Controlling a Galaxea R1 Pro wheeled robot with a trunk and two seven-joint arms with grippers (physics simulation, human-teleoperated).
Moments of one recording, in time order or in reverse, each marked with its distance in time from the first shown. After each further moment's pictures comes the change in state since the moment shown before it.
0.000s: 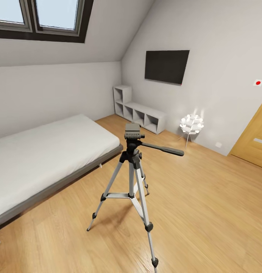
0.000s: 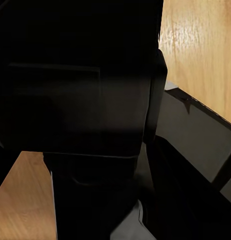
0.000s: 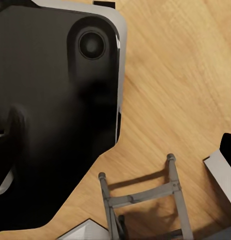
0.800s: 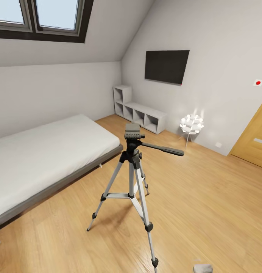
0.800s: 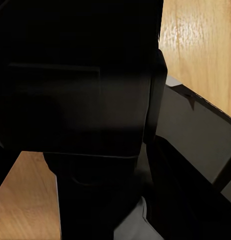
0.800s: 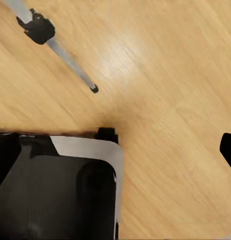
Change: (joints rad) left arm 0.000 0.004 -0.002 0.011 0.000 0.006 -0.001; right arm -0.007 0.007 -0.005 -0.635 -0.009 0.352 0.130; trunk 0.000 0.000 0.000
